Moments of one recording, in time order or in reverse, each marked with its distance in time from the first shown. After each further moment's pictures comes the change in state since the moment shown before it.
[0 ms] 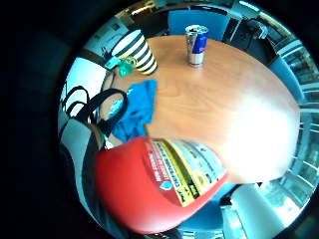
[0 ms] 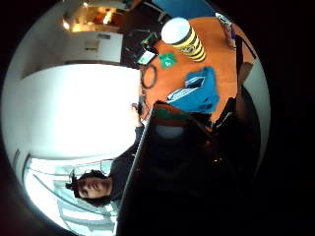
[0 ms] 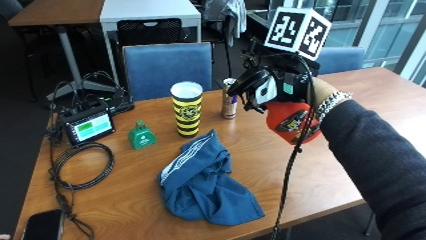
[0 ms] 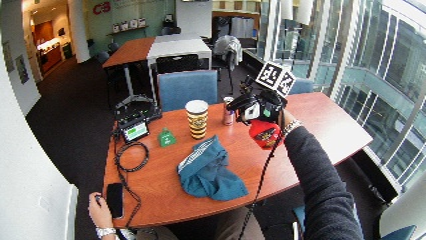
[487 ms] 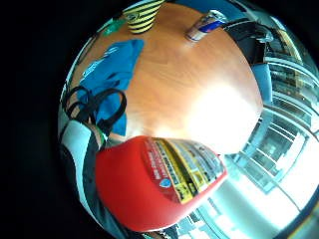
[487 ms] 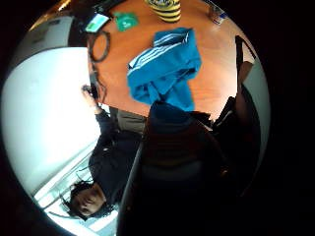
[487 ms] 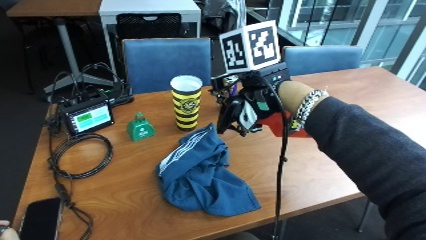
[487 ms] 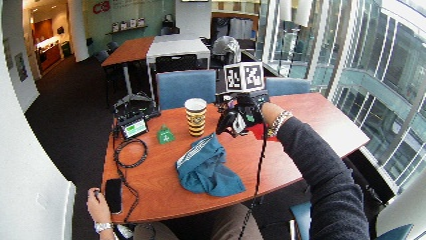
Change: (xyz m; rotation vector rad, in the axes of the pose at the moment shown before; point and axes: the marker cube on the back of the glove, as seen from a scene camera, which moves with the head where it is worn) arm -0.037 -0.007 0.045 -0.320 0.469 0.086
